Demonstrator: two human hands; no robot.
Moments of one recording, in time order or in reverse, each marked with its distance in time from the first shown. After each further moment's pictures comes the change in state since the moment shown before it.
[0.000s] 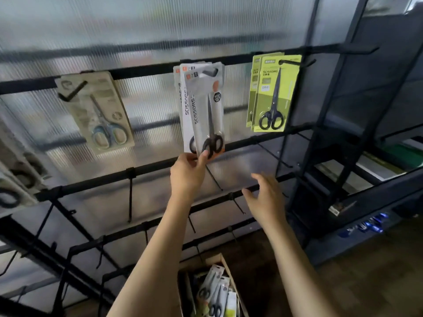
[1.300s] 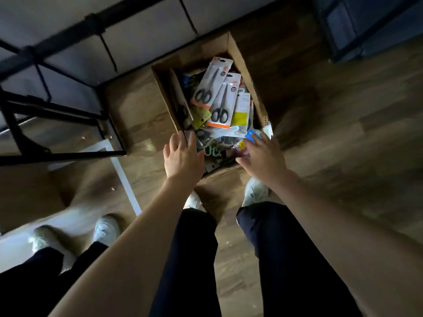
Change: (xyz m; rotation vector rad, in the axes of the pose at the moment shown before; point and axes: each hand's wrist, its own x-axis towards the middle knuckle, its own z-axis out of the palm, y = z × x) left_hand -0.259 -0.559 0.185 0.915 -0.791 -0.170; right_hand -0.310 0.343 0.375 -0.515 -0.916 0.038
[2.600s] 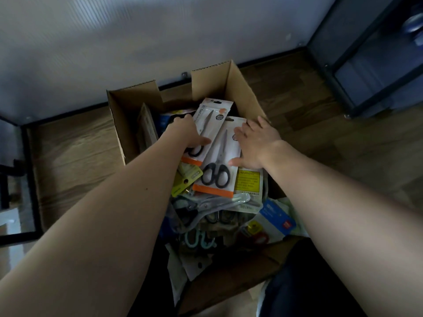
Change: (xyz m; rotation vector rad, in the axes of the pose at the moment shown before) left_hand 0.329 0.013 0.096 -0.144 -0.113 0.033; right_hand 0.269 0.051 0.066 -0.696 -0.169 -0.019
